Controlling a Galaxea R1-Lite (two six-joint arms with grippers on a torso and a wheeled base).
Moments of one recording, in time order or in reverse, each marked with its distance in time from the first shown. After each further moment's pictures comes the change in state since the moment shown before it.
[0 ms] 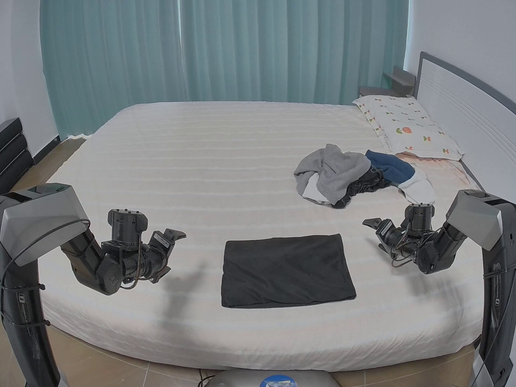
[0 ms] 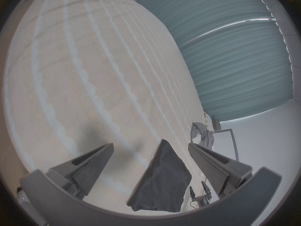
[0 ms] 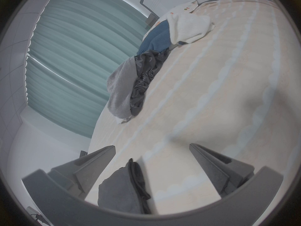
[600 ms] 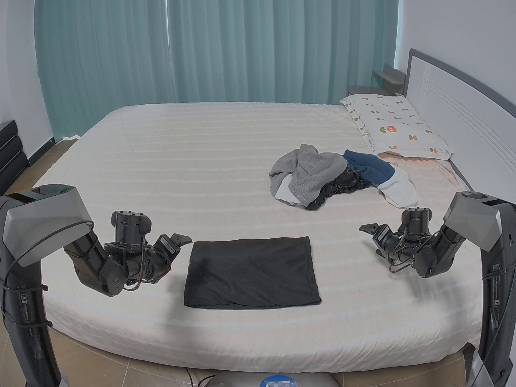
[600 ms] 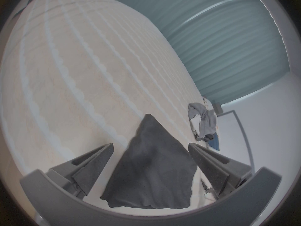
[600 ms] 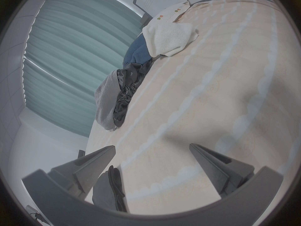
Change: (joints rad) left arm -0.011 0.013 -0.005 0.004 0.001 0.169; right arm 0.027 -0.001 0.037 0.001 -0.007 0.003
